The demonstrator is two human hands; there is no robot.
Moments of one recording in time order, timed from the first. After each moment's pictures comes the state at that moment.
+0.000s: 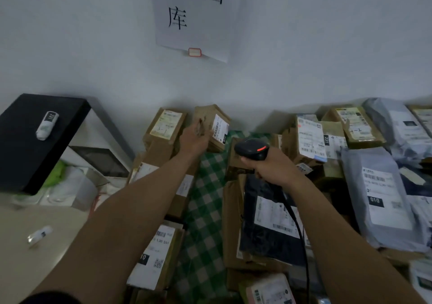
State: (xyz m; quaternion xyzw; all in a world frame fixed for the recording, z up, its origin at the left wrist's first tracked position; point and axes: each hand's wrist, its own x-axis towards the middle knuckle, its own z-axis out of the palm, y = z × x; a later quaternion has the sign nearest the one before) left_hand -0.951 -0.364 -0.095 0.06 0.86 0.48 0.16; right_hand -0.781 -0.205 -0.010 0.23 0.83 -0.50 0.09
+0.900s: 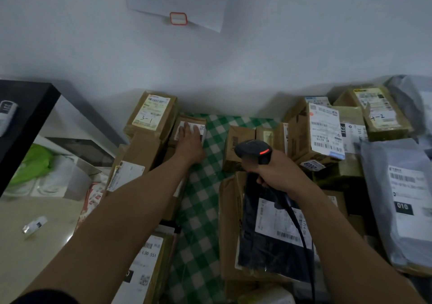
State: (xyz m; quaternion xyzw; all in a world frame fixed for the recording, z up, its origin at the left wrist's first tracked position) left_hand -0.982 -0.347 -0.199 0.18 0.94 0.12 0.26; right_hand -0.794 -0.178 -0.068 0.26 0.79 -0.53 0.14
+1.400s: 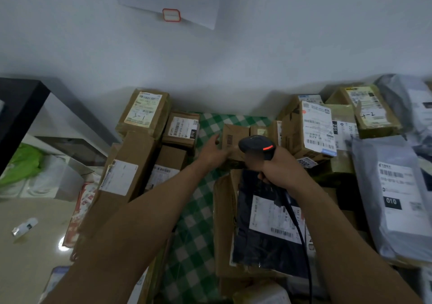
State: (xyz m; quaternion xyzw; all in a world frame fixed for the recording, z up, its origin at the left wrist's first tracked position) left_hand -0.919 -0.300 -0.184 0.07 0.79 0.50 0.34; right_hand -0.788 -0.167 -0.073 0.30 0.78 -0.54 0.11
